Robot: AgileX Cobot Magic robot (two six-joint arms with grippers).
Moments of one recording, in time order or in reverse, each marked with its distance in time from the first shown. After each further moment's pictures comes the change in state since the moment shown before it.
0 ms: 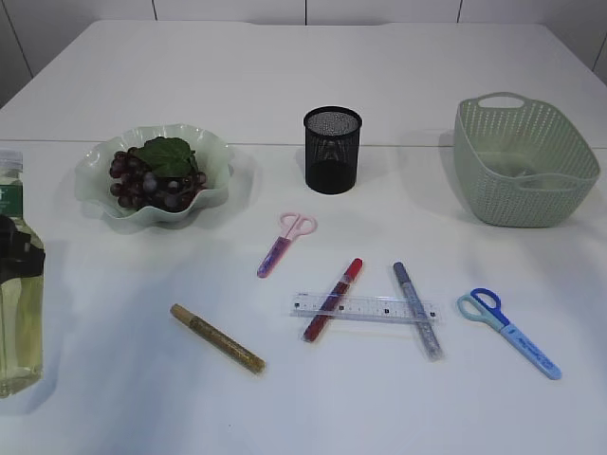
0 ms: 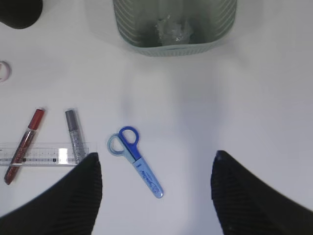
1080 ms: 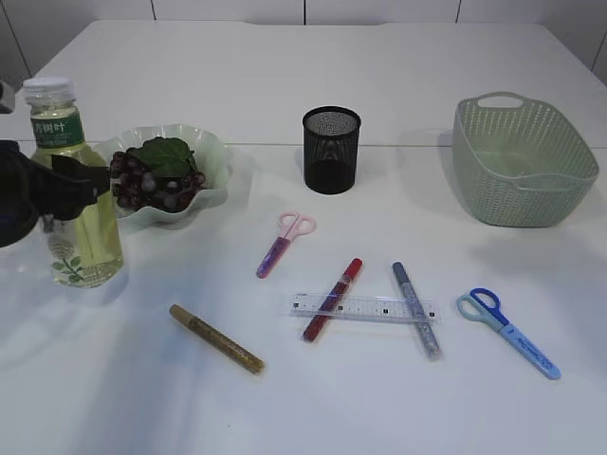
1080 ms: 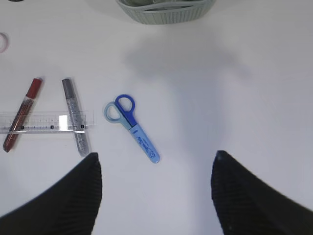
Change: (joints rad) left arm 0.000 0.247 0.002 0.113 -0.703 0.000; right arm 0.000 -0.192 0.186 0.000 0.004 -0.001
